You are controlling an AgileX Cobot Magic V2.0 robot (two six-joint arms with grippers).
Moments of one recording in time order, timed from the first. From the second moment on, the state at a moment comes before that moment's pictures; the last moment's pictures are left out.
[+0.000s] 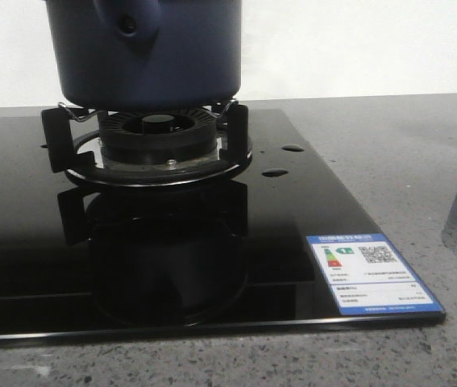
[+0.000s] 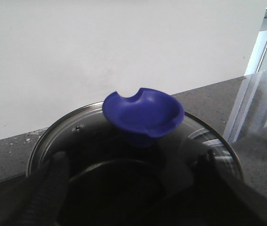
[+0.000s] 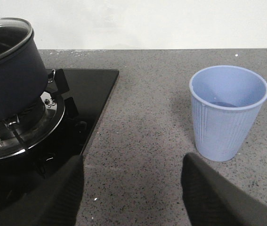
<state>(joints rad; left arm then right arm) -0.59 1.17 -0.84 -0.48 -0.10 0.35 0.11 0.50 -0.60 0.23 0.50 -0.14</state>
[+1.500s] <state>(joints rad) -0.59 1.44 -1.03 -0.44 -0.17 0.35 0.11 0.50 -0.60 0.20 0.50 -0.15</state>
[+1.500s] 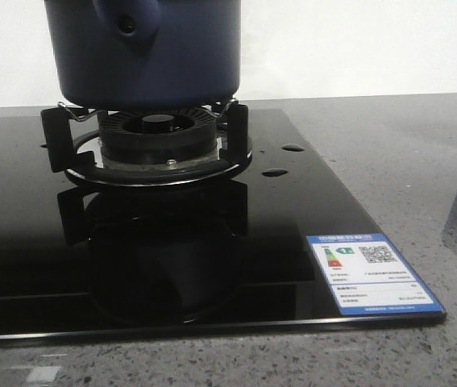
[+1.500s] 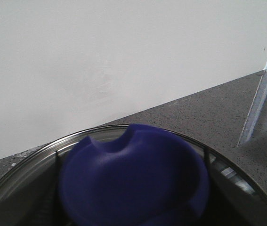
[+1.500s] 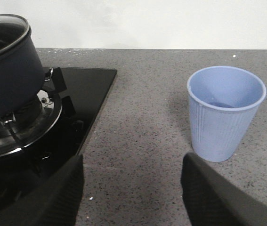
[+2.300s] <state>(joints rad) -0.32 1.10 -1.03 -0.44 0.00 0.35 0.10 0.57 -0.33 0.08 0.04 -0.15</state>
